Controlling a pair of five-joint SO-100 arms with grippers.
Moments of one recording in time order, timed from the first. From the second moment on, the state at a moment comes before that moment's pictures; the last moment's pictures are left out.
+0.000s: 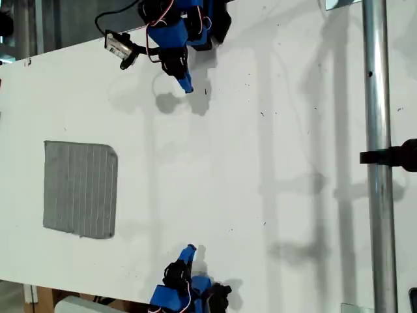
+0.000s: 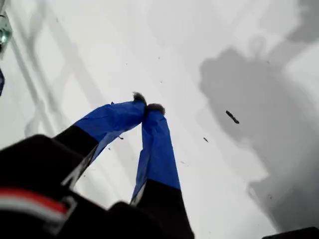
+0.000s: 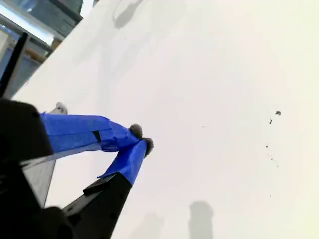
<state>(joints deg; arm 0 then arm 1) -10.1 178.3 150.9 78.3 -84.8 6.3 160.9 141.2 75.0 75.3</state>
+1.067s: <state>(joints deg) -55.0 129.5 119.7 71.4 -51.9 37.3 82.7 81.1 64.2 41.1</state>
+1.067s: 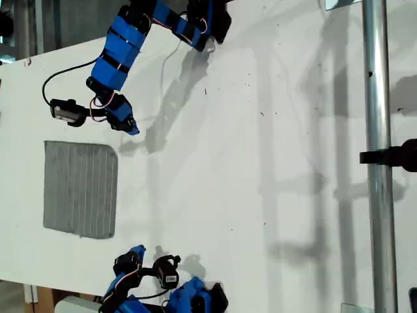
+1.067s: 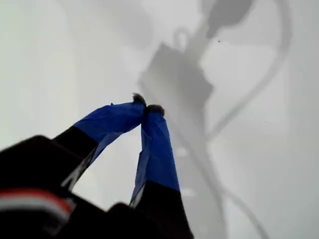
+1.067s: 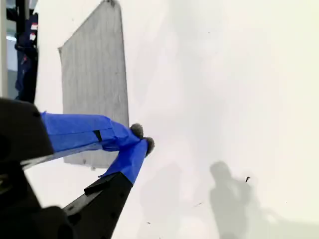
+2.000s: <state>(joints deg) -70.2 80.8 87.1 56.1 -38.9 47.5 52.0 54.8 54.5 28.3</state>
